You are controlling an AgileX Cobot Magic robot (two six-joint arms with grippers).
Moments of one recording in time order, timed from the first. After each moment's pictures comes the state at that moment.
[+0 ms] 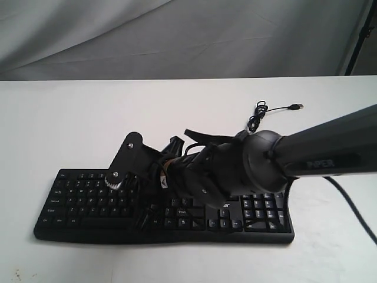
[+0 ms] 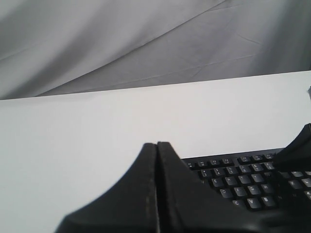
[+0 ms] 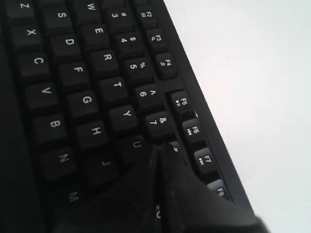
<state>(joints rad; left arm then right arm) -0.18 0.00 0.00 0.04 0.26 -0.02 0.86 2.06 -1.13 -0.09 -0.03 -0.34</state>
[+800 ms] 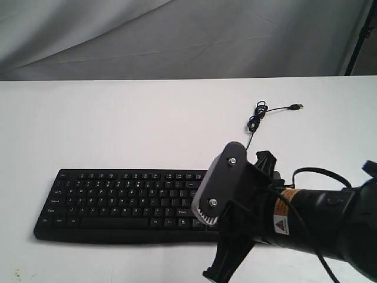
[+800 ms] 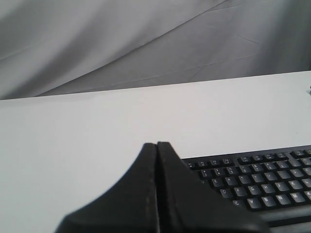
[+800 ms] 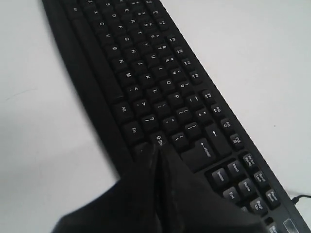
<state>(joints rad) -0.18 0.00 0.00 0.04 0.26 -0.02 0.86 1.43 -0.56 0.02 -0.08 -0.33</state>
